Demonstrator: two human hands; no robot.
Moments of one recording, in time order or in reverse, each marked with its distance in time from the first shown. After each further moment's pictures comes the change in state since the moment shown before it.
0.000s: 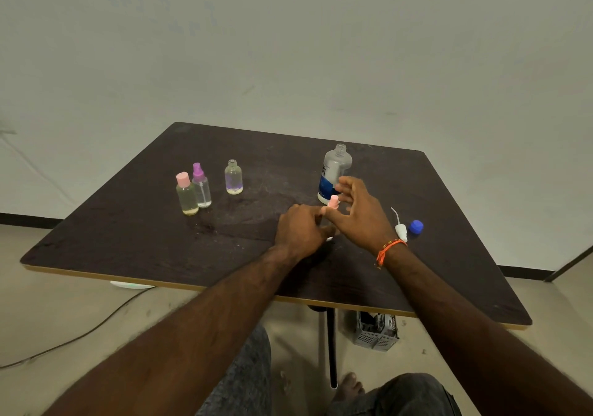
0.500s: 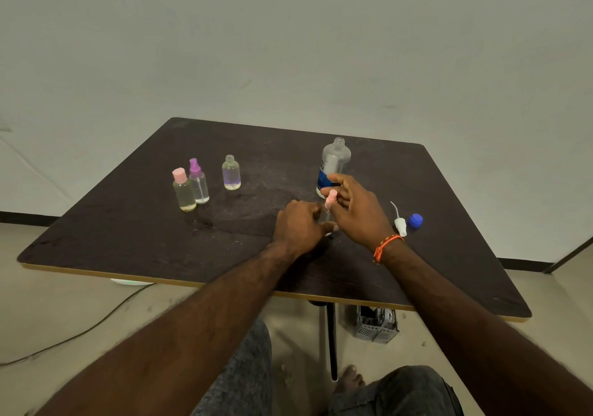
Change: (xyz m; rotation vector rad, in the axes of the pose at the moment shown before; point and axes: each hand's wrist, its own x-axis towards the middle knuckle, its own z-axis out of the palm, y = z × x) left_hand -0.003 -0.001 0.002 0.009 -0.006 0.008; right_hand 0.000 0.006 0.004 0.055 0.008 -0.075
